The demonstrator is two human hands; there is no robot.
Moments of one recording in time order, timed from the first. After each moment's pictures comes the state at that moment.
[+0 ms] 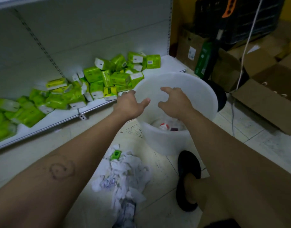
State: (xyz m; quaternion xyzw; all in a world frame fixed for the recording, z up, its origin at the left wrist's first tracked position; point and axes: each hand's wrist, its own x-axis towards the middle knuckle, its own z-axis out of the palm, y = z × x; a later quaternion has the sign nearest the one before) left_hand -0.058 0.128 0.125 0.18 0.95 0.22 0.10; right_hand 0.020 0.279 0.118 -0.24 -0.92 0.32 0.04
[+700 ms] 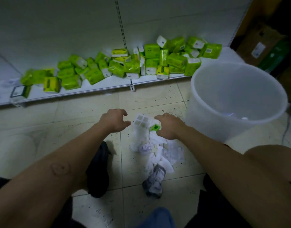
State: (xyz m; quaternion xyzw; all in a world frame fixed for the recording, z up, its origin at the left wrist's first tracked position) left_hand -0.003 -0.167 0.077 0.08 0.98 0.07 0.19; right_hand 0.050 0.051 0.062 0.04 -0.96 0.15 -0.22
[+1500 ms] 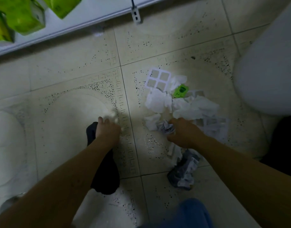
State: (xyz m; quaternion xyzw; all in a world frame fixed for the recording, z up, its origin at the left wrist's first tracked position) left_hand -0.042 -0.271 -0.196 0.19 0.86 -0.33 0.34; right_hand 0.007 -0.004 -0.184 -0.06 -0.87 0.29 -0.41
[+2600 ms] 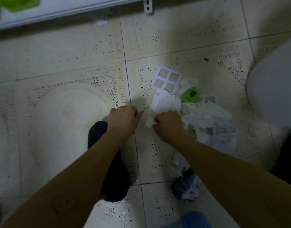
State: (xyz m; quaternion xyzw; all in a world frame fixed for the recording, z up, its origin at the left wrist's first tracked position) left_hand -0.078 -0.232 -0.185 0.09 0.97 0.05 0.22; right_hand -0.039 -0.079 -0.239 0.01 -0.96 0.19 -0.21
